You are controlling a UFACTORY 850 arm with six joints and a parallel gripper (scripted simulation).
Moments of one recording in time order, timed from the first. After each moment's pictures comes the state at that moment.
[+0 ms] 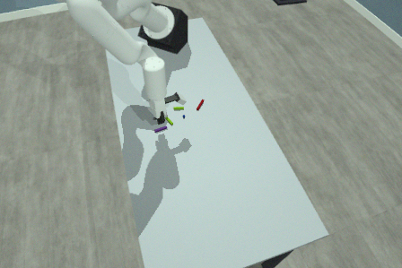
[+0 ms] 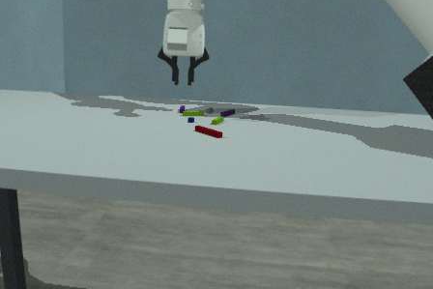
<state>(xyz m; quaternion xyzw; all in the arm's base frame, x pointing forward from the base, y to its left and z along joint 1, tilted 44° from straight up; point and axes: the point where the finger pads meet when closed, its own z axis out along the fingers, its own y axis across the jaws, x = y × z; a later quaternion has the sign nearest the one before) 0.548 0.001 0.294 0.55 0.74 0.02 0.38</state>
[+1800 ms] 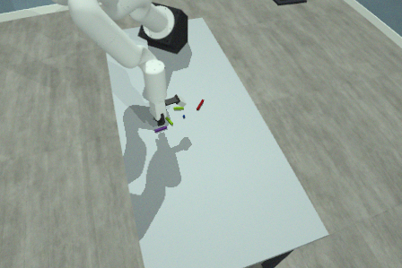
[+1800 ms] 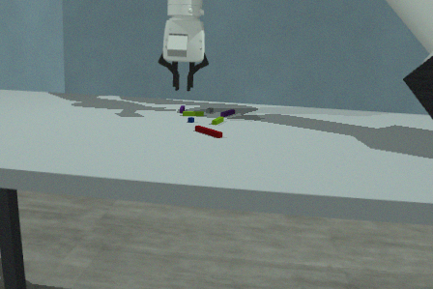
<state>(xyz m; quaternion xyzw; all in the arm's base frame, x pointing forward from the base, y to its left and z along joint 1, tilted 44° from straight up) 0.556 -0.004 0.284 0.55 0.74 0.02 0.38</state>
